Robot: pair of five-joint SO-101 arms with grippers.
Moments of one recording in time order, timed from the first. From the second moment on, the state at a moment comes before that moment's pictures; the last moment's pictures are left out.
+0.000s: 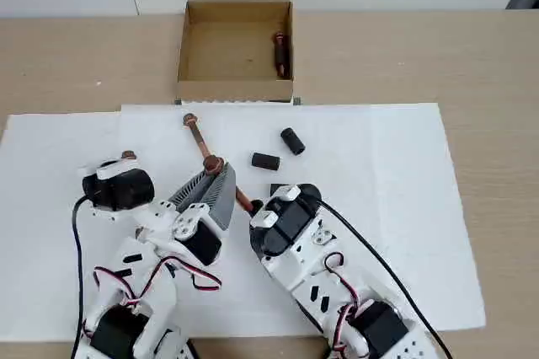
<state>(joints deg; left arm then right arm) 23.1 -103.3 80.8 44.1 40.5 -42.7 -102.3 87.6 49.5 1.9</state>
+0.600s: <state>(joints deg) 23.1 -103.3 81.5 41.6 40.5 -44.5 -102.3 87.6 49.5 1.9</state>
